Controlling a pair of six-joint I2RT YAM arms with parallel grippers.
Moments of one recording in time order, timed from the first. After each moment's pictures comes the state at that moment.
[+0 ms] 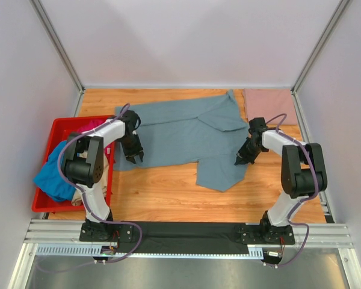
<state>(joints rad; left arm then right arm) -0.21 1.86 1.22 -0.81 0.05 -0.57 0.08 1.73 1.01 -0.61 -0.17 0.75</state>
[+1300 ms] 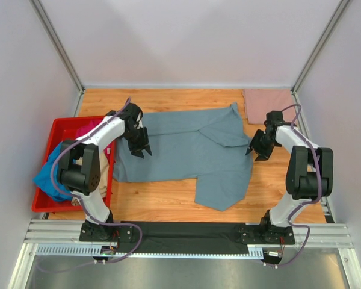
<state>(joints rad) -0.26 1.76 1.29 -0.87 0.24 -0.51 -0.07 1.71 1.12 -0.70 -0.14 0.51</state>
